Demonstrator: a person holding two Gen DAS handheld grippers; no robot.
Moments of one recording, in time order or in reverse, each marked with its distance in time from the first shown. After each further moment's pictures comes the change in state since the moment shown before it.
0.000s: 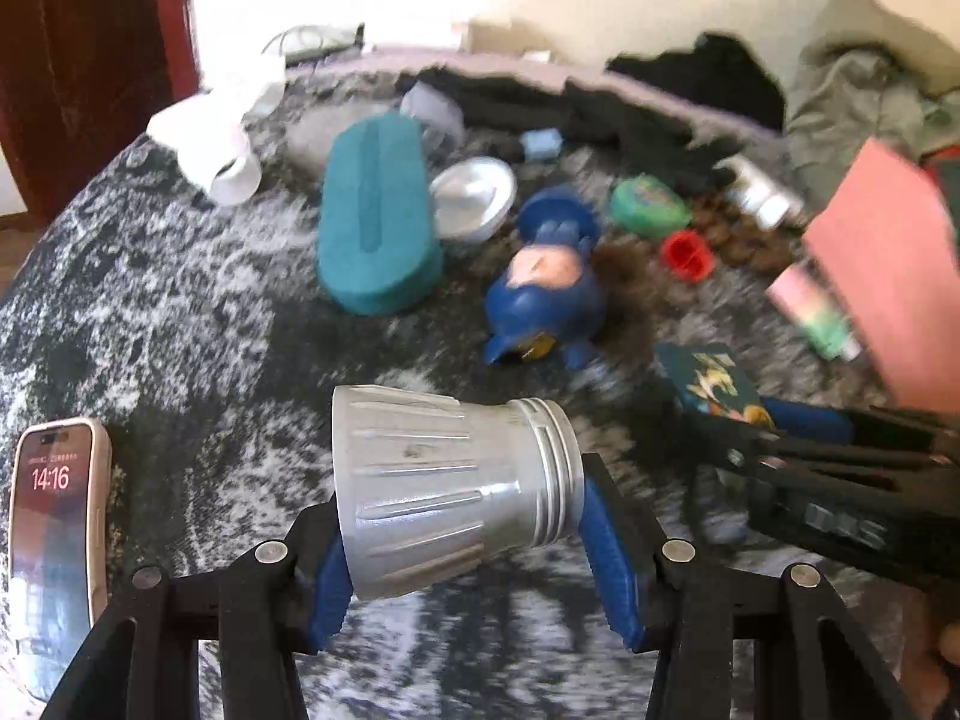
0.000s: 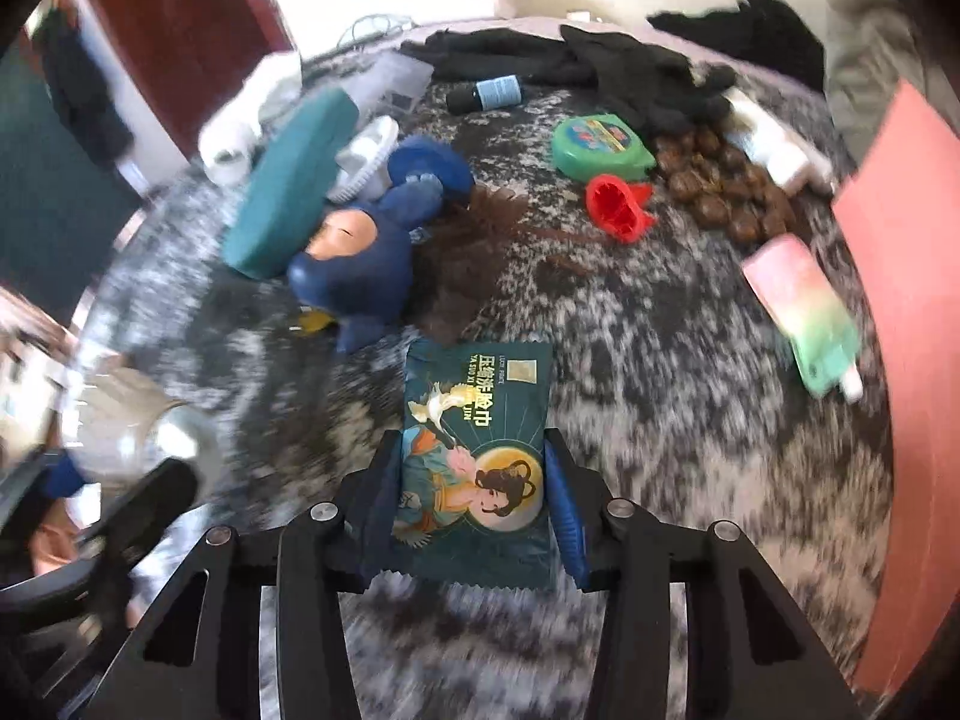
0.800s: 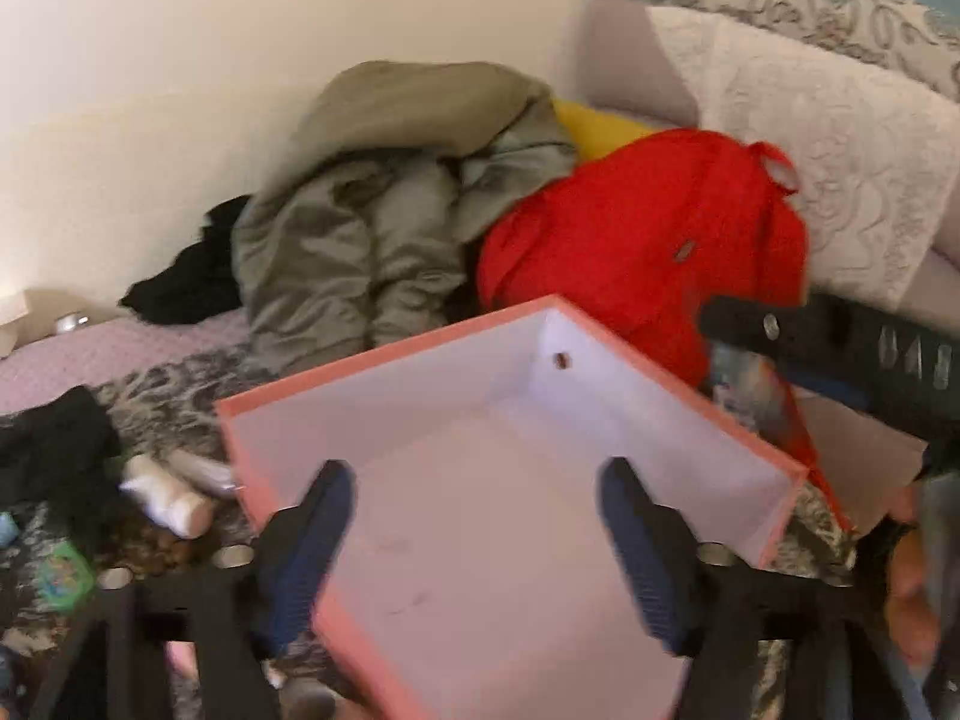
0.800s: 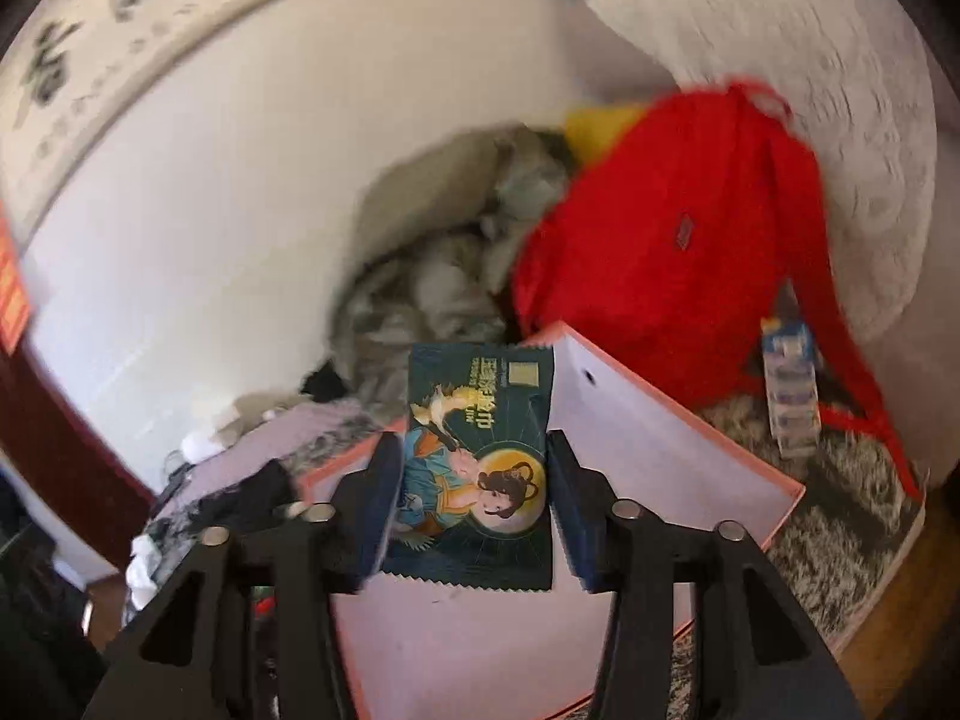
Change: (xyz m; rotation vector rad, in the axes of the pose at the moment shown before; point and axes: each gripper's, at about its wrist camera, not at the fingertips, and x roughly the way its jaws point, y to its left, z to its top) left arm -0.035 -0.338 0.106 0.392 -0.199 -0.464; right arm -0.309 -0.278 -0.026 0.594 -0.608 -0.335
